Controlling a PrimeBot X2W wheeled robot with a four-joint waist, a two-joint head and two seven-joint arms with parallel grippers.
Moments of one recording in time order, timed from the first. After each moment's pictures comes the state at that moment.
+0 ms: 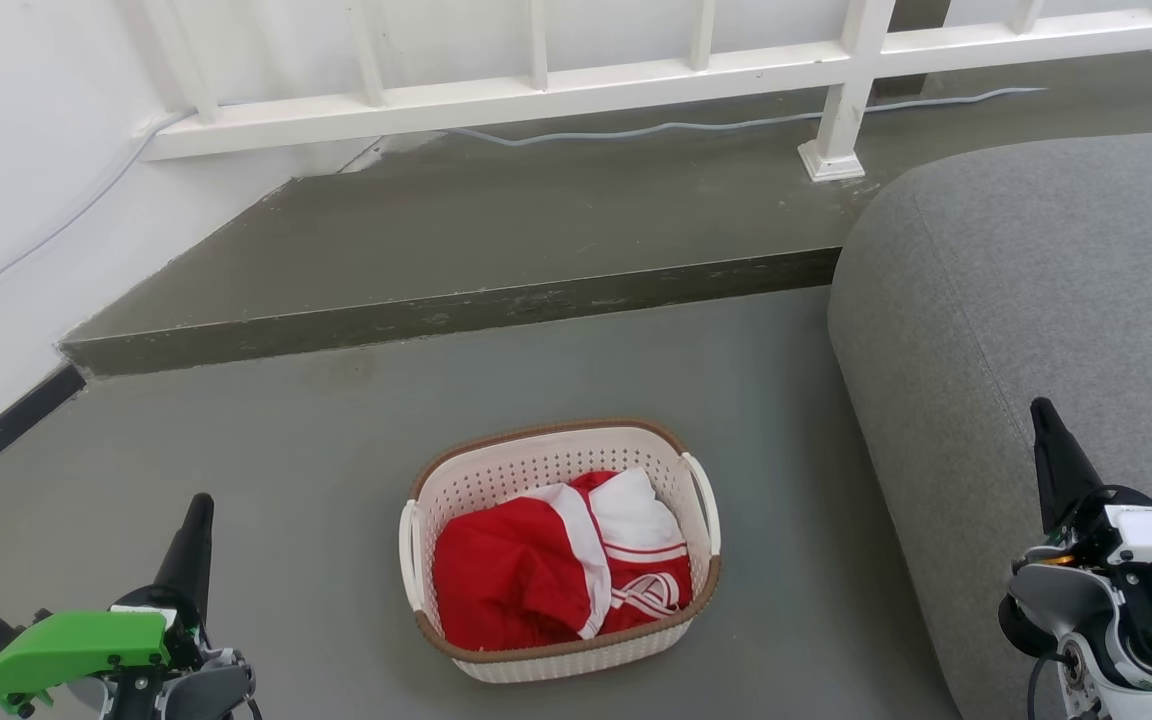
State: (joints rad) left arm -0.04 0.09 0.00 0.27 -1.67 -0.12 0.04; right arm -0.05 -0.09 -0.05 0.27 1.67 0.11 0.05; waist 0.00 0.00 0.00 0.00
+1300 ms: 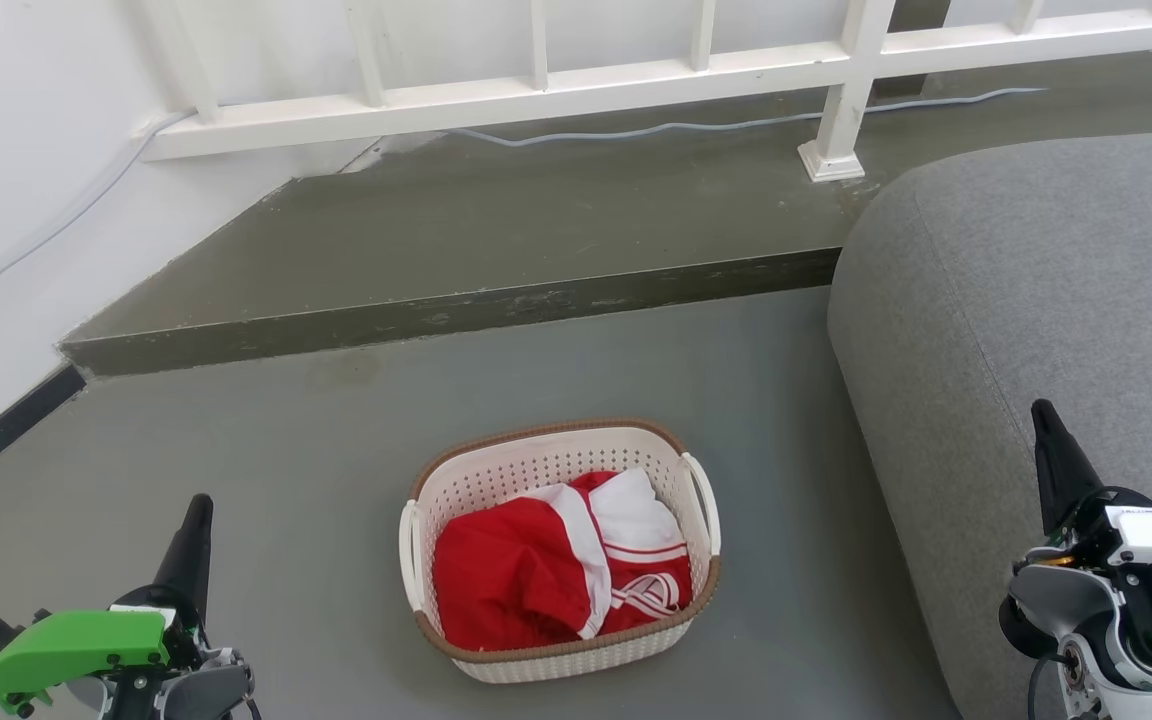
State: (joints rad) left arm -0.05 0.08 0.00 0.28 -1.67 -0.12 0.05; right arm -0.05 -0.09 -0.06 0.28 1.67 0.11 0.05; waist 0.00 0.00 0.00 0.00
